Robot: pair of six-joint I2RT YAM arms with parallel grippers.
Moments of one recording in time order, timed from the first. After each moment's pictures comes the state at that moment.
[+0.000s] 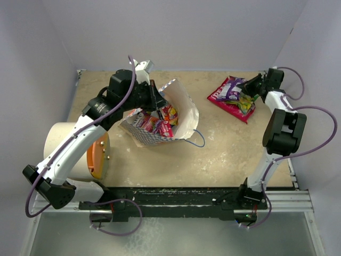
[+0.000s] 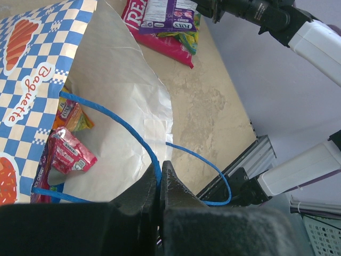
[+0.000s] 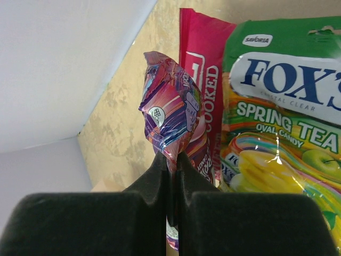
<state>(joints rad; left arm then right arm) -0.63 1.32 1.53 -0.62 0.20 -0.56 -0.26 1.95 1.49 -0.16 -0.47 0.83</state>
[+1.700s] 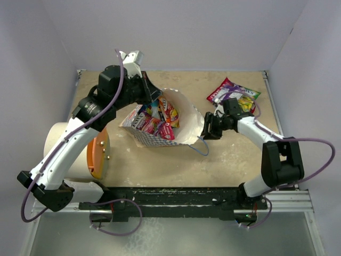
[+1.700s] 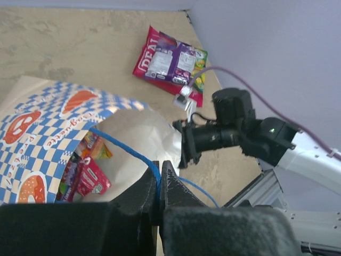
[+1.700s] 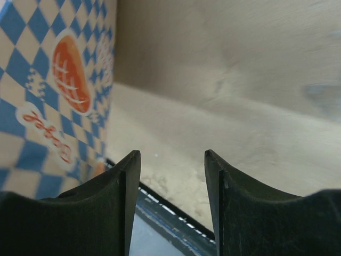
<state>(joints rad) -0.63 1.29 1.64 -0.63 0.05 -0.54 0.27 1.55 0.91 -0.43 -0.58 0.52</state>
